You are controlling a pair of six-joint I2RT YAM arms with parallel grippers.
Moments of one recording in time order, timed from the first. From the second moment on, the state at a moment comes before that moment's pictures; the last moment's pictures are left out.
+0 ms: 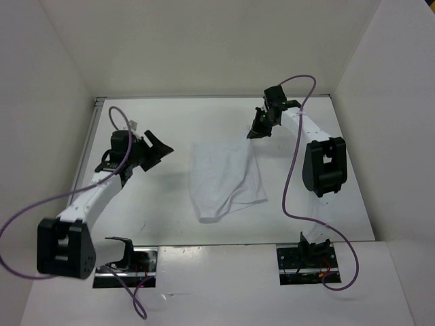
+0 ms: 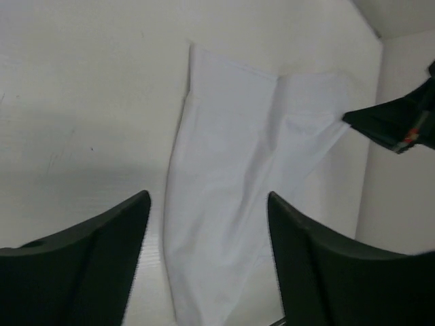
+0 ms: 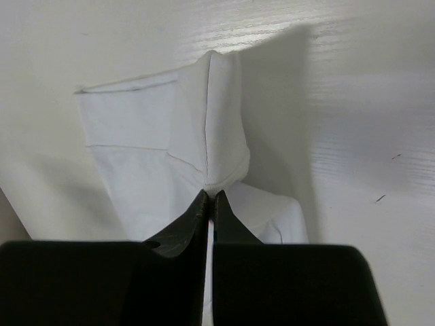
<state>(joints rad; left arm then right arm) -0.08 1.09 0.74 -0.16 0.26 -0.78 0.21 2.02 1.69 -0.70 -0.28 0.52</state>
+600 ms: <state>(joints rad) -0.09 1.85 0.99 0.12 0.53 -0.77 0.21 1.97 1.61 -0.66 -0.29 0.51</state>
